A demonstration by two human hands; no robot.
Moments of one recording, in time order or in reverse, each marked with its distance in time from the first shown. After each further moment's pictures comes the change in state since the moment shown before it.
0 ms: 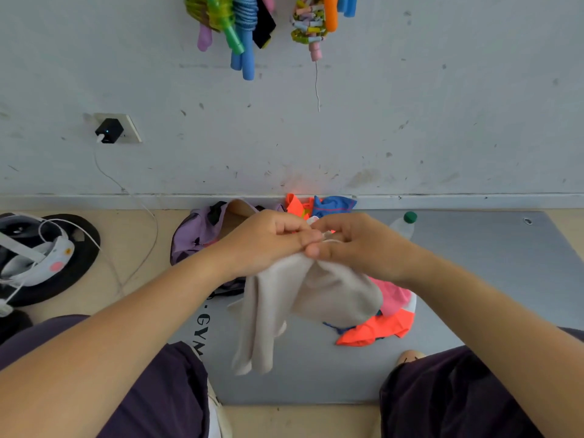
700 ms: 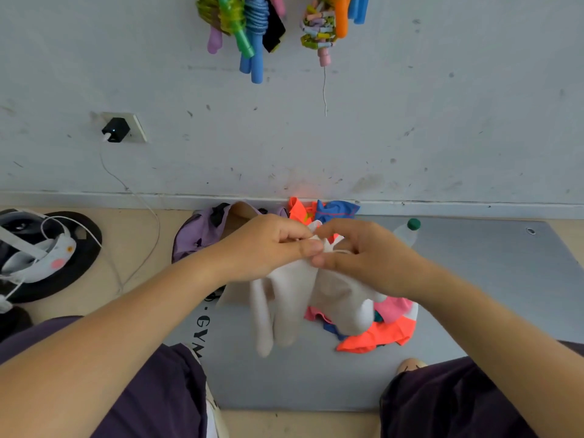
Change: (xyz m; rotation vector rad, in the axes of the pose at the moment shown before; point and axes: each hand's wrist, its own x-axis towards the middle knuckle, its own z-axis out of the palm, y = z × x) left_hand -0.009 0.005 -0.011 0.205 -0.038 0.042; right_hand -0.003 0.005 0.002 -0.152 0.077 -0.090
